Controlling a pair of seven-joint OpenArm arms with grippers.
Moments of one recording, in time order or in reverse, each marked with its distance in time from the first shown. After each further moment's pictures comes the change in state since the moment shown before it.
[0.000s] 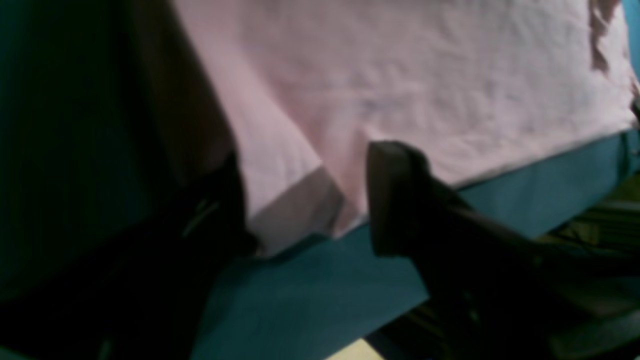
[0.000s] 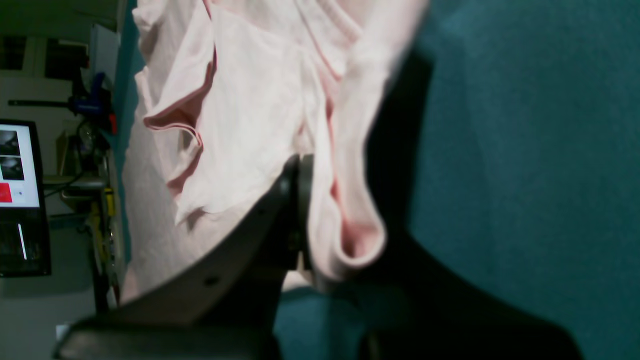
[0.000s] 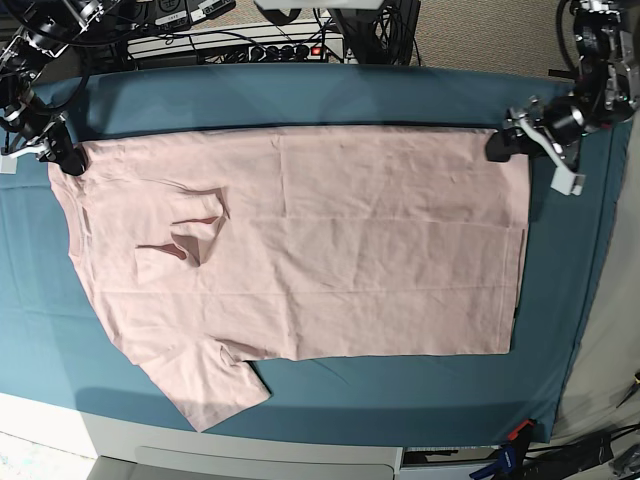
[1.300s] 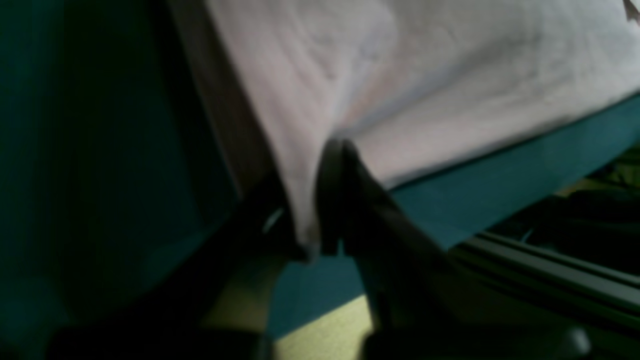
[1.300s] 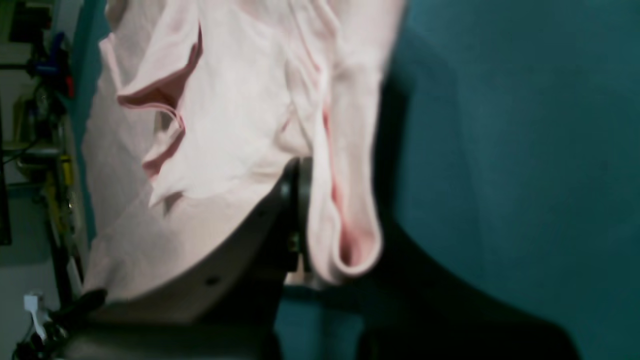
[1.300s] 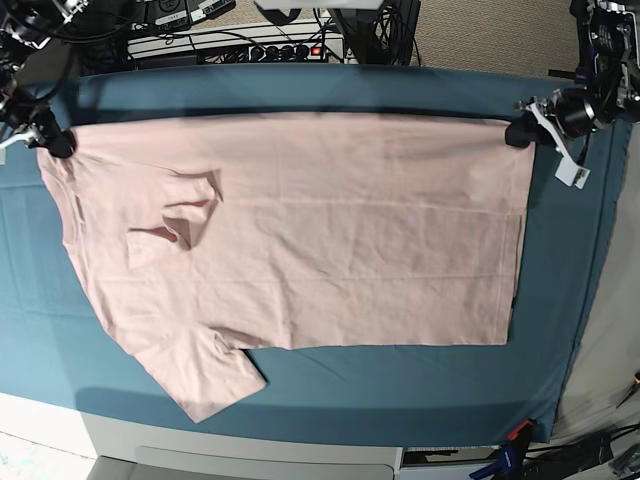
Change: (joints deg) left arm 2.4 -6.1 0.4 -0.1 0.8 -3.5 1.4; right arm -4.8 4.9 -0.2 0.0 1.6 2.4 -4.0
